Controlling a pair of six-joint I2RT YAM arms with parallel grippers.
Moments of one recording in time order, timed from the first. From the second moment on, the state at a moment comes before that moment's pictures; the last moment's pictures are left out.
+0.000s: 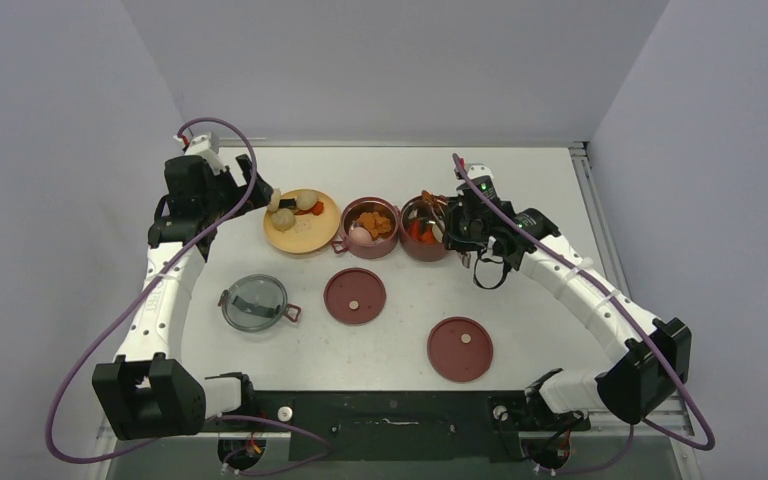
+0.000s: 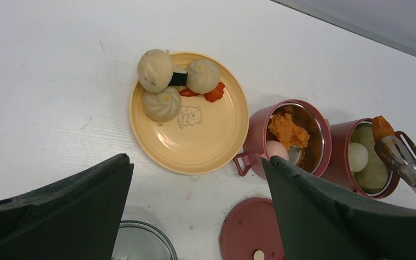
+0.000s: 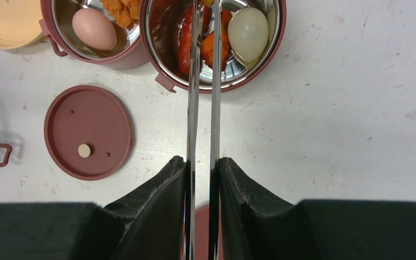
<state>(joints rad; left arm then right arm) 0.05 1.25 1.16 -0.41 0.17 -0.36 0.57 1.34 1.25 -0.72 0.15 0.41</state>
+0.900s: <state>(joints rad) 0.05 1.26 1.16 -0.41 0.17 -0.36 0.55 1.34 1.22 -0.79 0.16 0.41</state>
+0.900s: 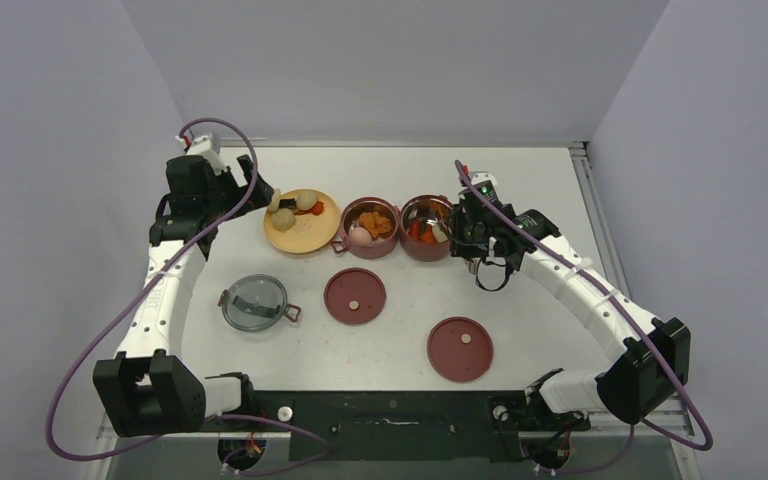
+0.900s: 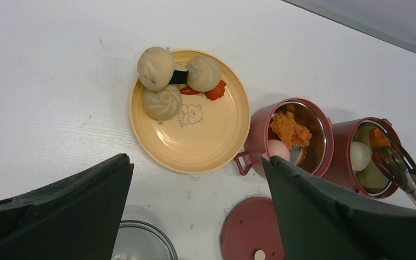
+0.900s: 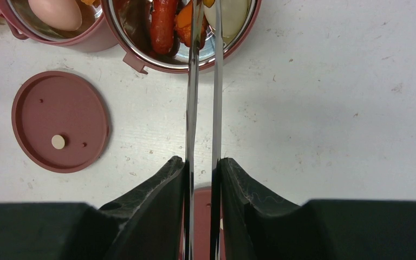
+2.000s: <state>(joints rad) 0.05 1.27 1.16 -0.41 0.16 -0.36 0.68 1.34 1.33 -0.69 0.13 0.42</state>
